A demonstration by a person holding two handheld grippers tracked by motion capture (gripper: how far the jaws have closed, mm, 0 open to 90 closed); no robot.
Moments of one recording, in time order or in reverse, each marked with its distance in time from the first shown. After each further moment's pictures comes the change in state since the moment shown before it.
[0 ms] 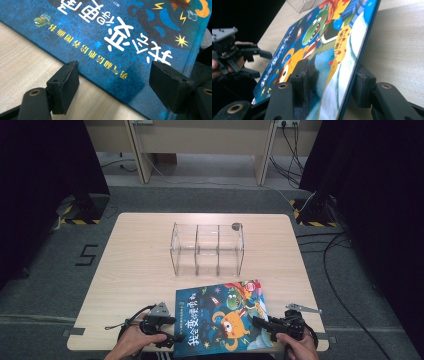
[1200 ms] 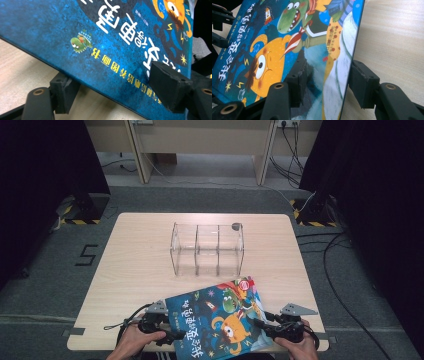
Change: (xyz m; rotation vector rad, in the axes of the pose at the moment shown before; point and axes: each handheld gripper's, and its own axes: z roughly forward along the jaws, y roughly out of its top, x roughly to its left) left arm 0.006 0.000 -0.002 -0.046 -0.019 -0.087; right arm 0.005 0.000 0.001 0.038 -0.146 -0.328
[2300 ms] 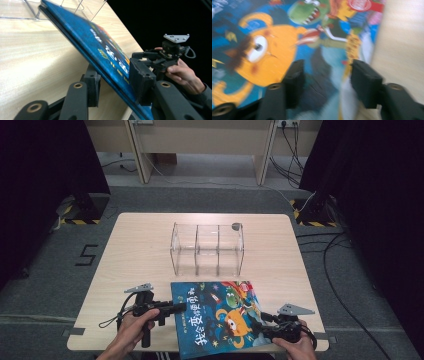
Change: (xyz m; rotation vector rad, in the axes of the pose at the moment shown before) left arm 0.006 0.038 -0.031 -0.343 -0.157 -0.315; right arm 0.004 0.000 0.006 0.010 0.023 0.020
